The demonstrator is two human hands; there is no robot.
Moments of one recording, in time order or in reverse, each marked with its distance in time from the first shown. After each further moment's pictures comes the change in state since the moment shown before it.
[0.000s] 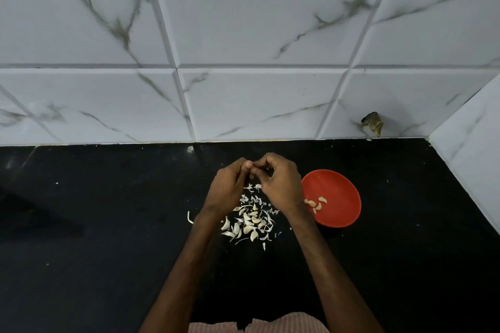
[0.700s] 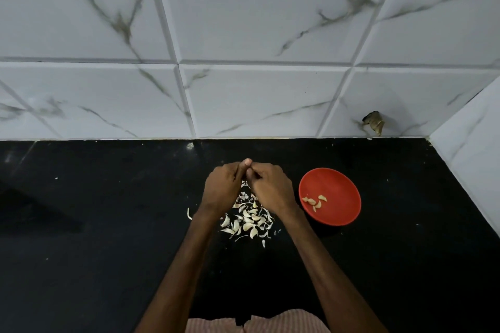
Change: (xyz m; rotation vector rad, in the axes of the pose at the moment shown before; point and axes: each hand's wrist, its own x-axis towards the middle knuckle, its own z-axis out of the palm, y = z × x) left_hand -0.004 0.005 -0.006 0.276 0.003 -0.110; right_hand -0.002 -0.020 0.009 -0.315 -0.274 0.166
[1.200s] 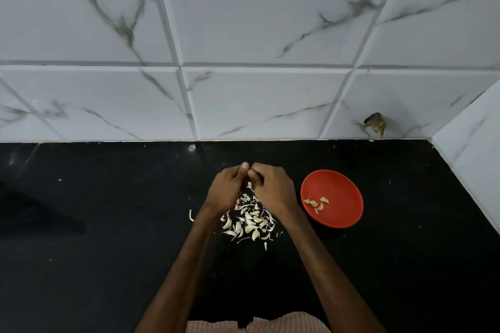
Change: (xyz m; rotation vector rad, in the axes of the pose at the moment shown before) left_hand 0.000 -0.003 0.001 -0.198 -0.103 -0.134; right_hand 0.001 0.005 0.006 -0.035 0.078 -0.054
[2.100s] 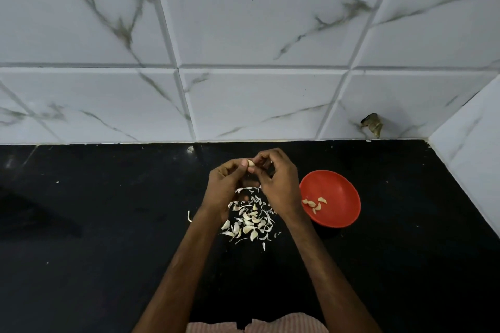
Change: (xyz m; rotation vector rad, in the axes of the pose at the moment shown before) left_hand -0.015 0.024 0.000 -0.795 0.005 -0.166; right_hand -0.002 0.010 -0.007 0.360 0.297 -0.162
